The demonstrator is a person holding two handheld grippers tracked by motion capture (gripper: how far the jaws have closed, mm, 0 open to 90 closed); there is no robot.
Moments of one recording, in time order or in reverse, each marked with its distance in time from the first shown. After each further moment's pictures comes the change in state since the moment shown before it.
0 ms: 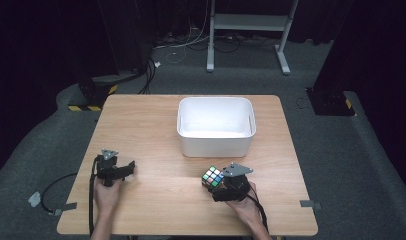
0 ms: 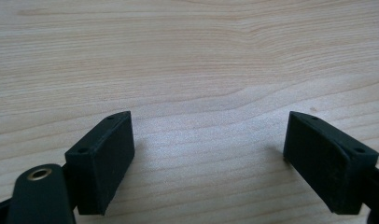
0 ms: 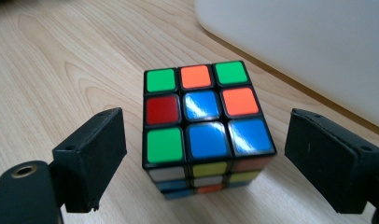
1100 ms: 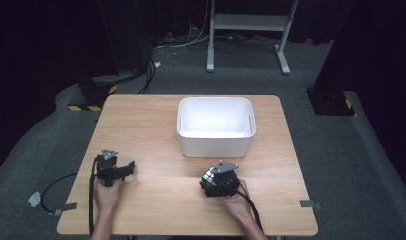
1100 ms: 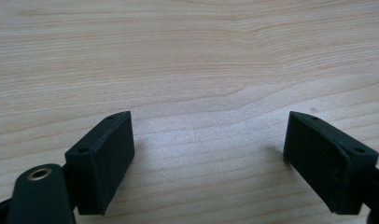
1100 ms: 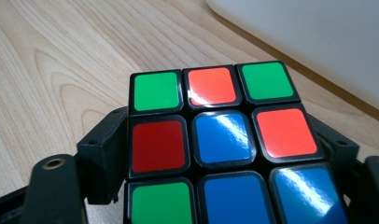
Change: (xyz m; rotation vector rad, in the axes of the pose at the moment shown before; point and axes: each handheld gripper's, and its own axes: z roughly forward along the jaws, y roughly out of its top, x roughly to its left) left arm 0.001 0.000 0.000 0.001 0.000 0.004; right arm 0.004 0.004 0.036 0.073 -0.015 -0.028
